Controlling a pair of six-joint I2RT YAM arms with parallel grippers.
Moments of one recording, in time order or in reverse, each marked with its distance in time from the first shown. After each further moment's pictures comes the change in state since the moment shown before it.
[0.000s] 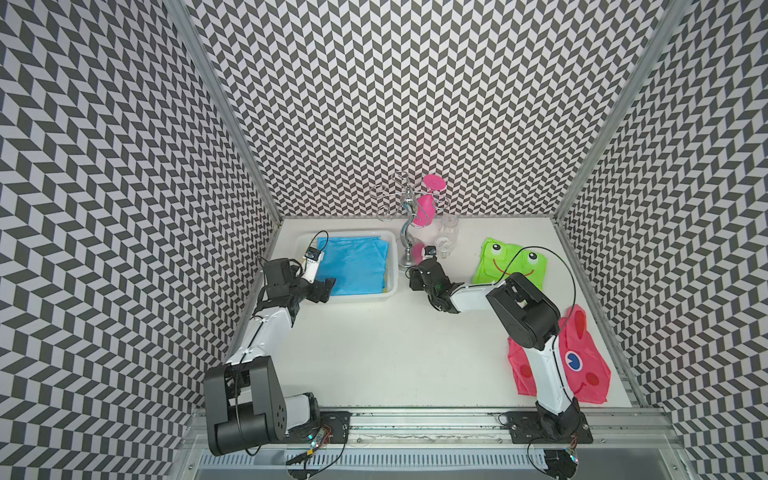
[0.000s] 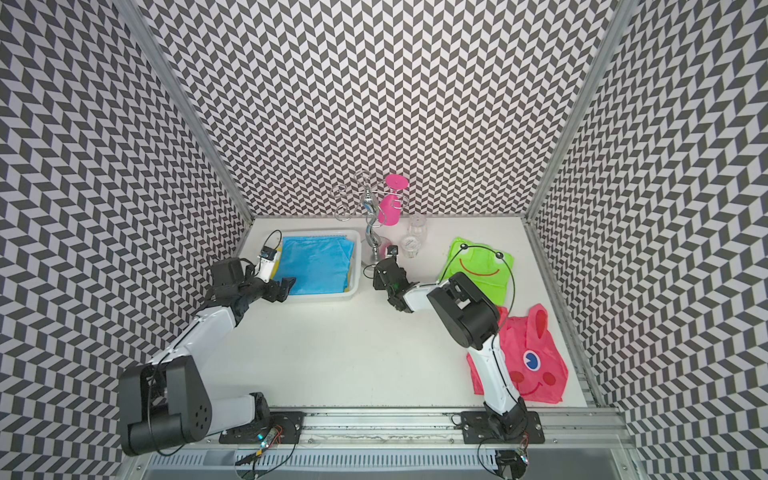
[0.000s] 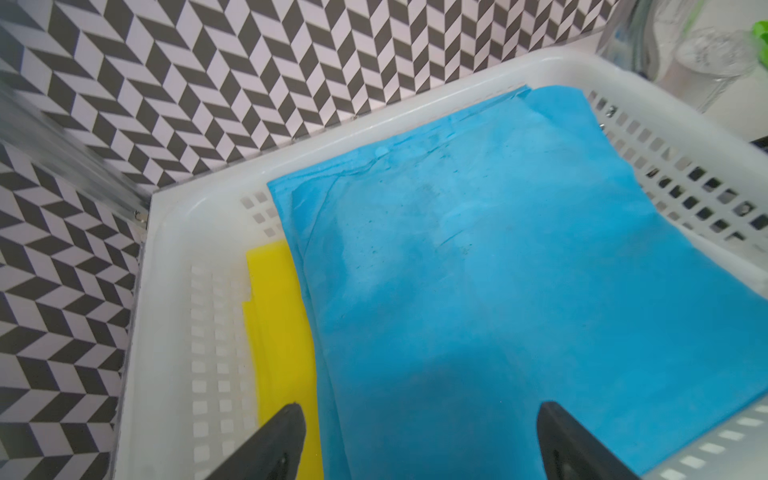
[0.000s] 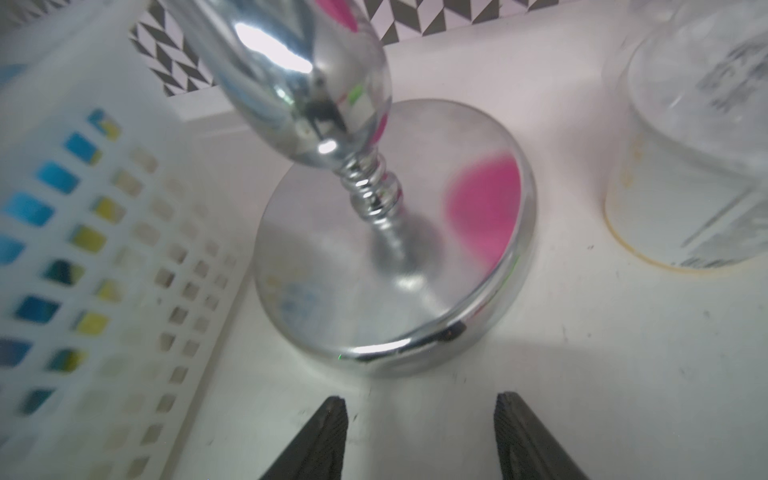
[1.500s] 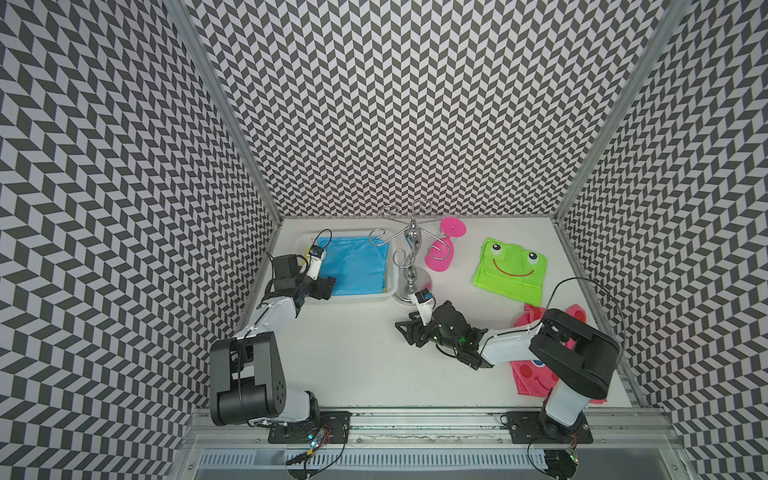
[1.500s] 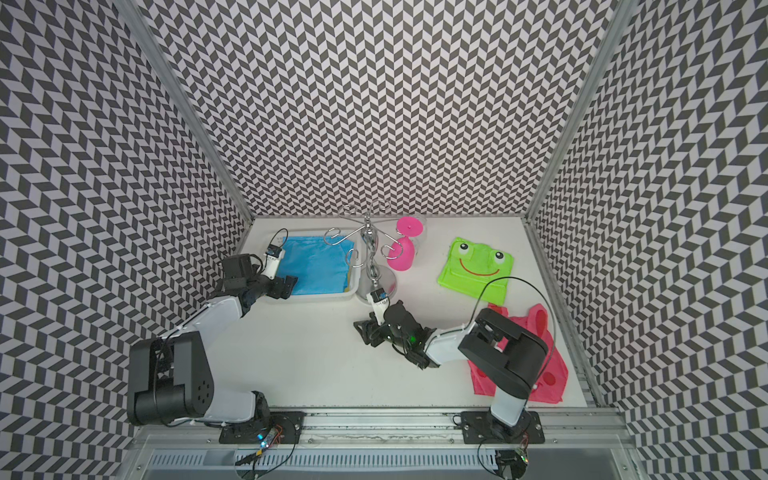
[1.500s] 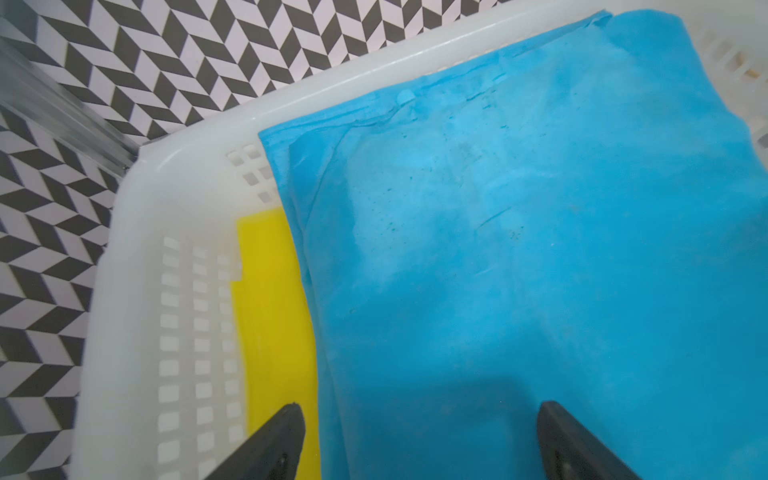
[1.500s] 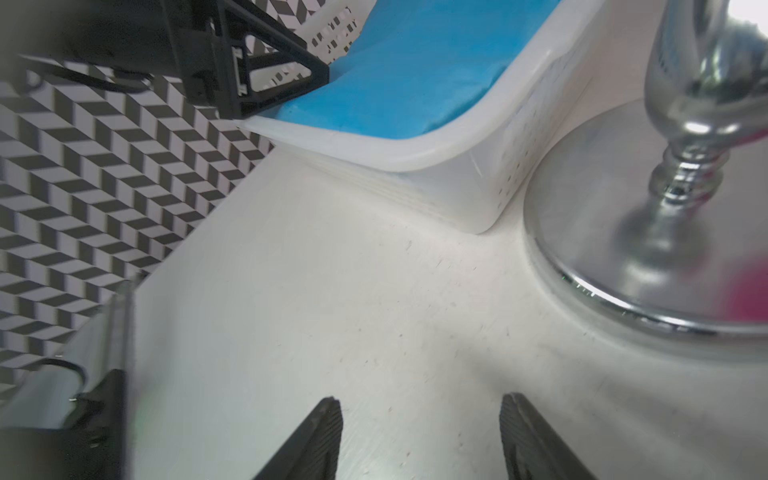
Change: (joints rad) left arm -0.020 0.154 0.062 0.019 -0.142 -0.047; right arm 0.259 -0.378 -0.535 0.297 -0.221 -0.127
